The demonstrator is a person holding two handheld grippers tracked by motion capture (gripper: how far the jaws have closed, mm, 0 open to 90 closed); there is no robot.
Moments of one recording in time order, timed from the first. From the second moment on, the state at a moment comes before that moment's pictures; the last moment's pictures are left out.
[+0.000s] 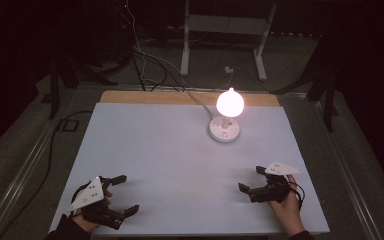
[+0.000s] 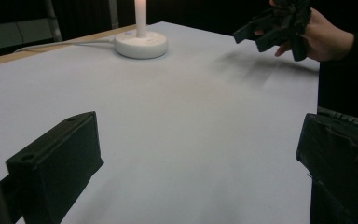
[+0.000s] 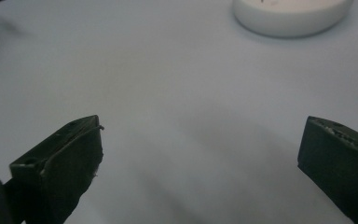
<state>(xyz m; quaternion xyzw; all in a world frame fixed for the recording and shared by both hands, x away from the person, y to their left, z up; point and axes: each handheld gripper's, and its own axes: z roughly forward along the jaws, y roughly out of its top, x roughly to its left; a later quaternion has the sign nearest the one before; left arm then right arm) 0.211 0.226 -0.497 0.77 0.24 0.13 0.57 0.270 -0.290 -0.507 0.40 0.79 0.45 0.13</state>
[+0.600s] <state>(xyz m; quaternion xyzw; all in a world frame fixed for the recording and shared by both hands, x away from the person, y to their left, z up) 0.211 0.225 -0.497 0.77 0.24 0.13 0.57 0.241 -0.312 -0.514 0.41 0.80 0.41 0.14</state>
